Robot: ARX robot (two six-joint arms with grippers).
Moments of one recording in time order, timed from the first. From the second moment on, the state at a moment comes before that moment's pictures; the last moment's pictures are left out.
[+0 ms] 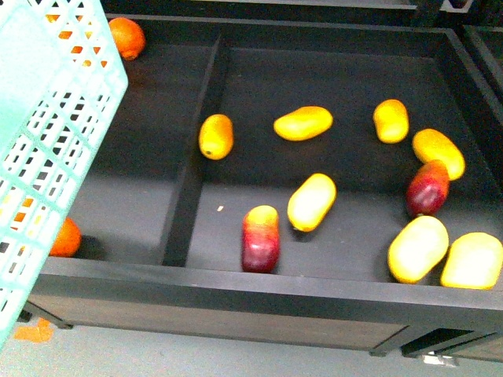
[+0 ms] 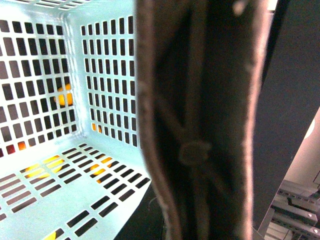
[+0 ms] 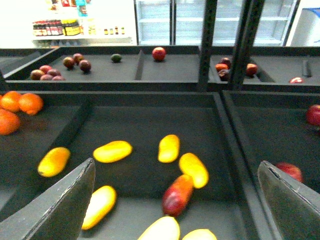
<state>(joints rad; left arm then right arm) 0.27 0.82 0.78 -0.34 0.36 -1.40 0.00 0.00 0.02 0.00 0.00 0.00</state>
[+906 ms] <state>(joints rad) 0.20 0.94 0.88 -0.52 0.47 -1.08 0.00 0.00 0.02 0.00 0.00 0.00</state>
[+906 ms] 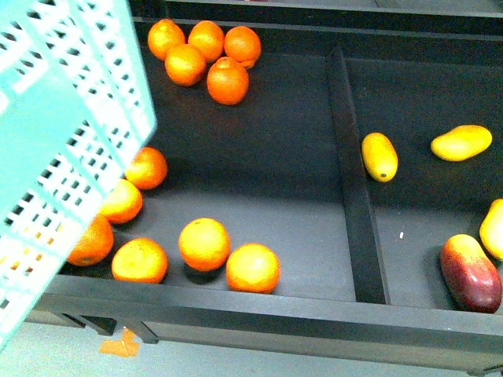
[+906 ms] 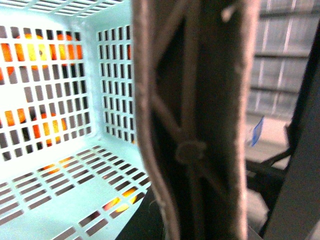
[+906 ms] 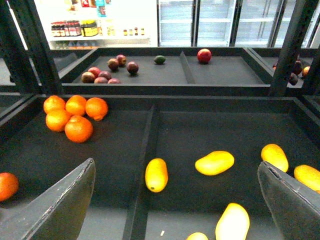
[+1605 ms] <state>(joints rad) -0.59 1.33 1.09 -0.34 0.22 -0.91 0.00 0.00 0.02 0.00 0.00 0.00</state>
